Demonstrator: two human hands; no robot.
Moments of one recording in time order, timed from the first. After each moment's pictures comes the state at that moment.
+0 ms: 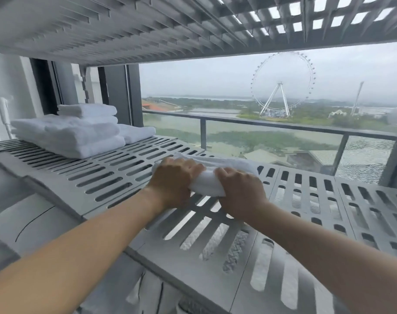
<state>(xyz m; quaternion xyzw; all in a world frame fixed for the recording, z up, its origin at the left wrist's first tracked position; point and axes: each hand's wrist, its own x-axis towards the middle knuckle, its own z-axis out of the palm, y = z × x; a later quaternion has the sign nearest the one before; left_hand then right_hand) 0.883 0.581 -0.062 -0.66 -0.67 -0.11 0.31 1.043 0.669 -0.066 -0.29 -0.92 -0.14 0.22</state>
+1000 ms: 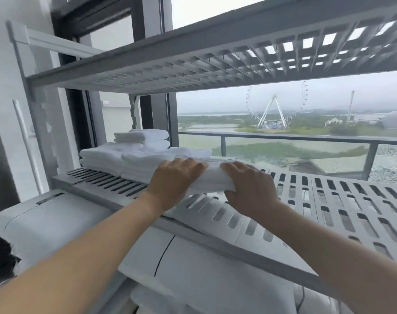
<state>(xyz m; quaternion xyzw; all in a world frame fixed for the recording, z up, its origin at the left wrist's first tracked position) 0.637 0.421 -0.012 -0.65 -0.62 -0.13 0.43 0.811 0.514 -0.023 -0.29 -0.89 -0.13 0.34</state>
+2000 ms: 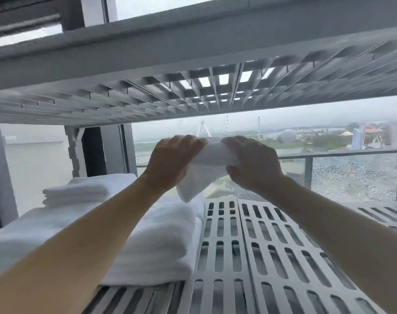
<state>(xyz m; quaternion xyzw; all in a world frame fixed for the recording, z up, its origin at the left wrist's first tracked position) 0.429 0.613 0.101 -0.73 -0.40 -0.25 0.50 0.629 0.642 0.086 -0.41 -0.77 -0.27 0.41</state>
